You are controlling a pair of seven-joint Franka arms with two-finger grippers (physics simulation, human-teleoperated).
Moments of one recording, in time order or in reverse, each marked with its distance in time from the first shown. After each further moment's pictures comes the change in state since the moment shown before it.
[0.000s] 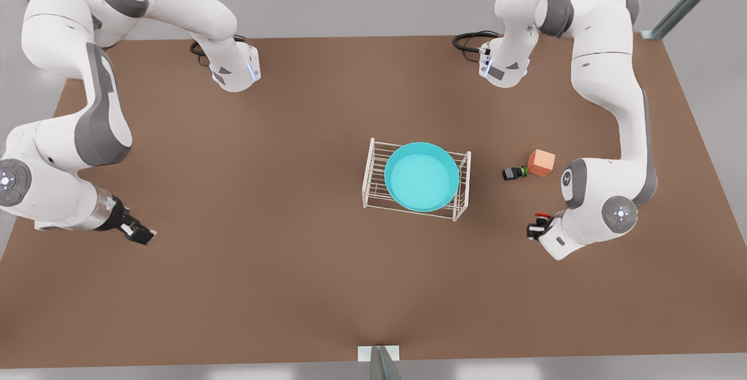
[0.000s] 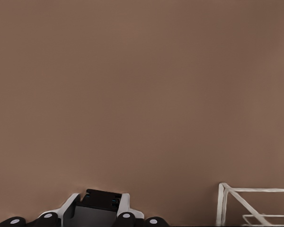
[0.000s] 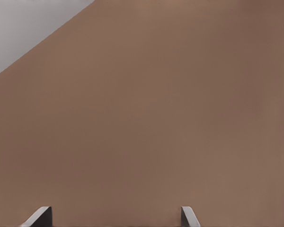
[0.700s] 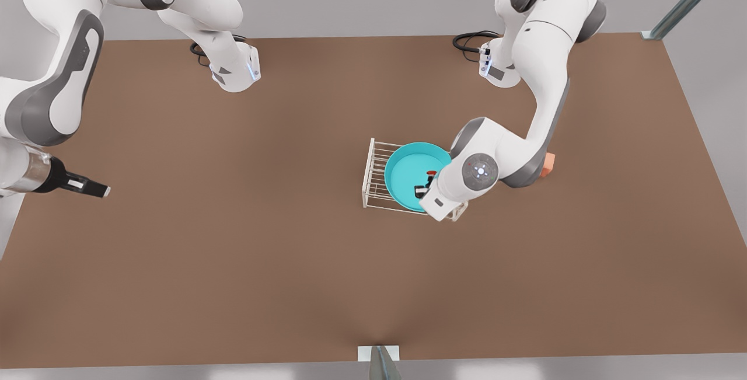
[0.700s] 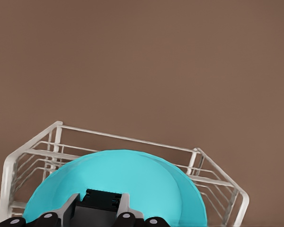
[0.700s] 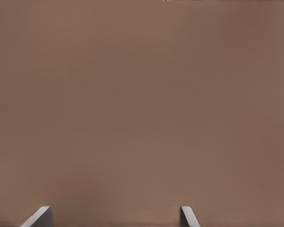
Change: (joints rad) left arm -0.174 -0.011 -0.305 0.062 0.035 -0.133 -0.654; right arm 0.444 -0.252 -0.894 -0.048 0.485 -0.099 -0.709
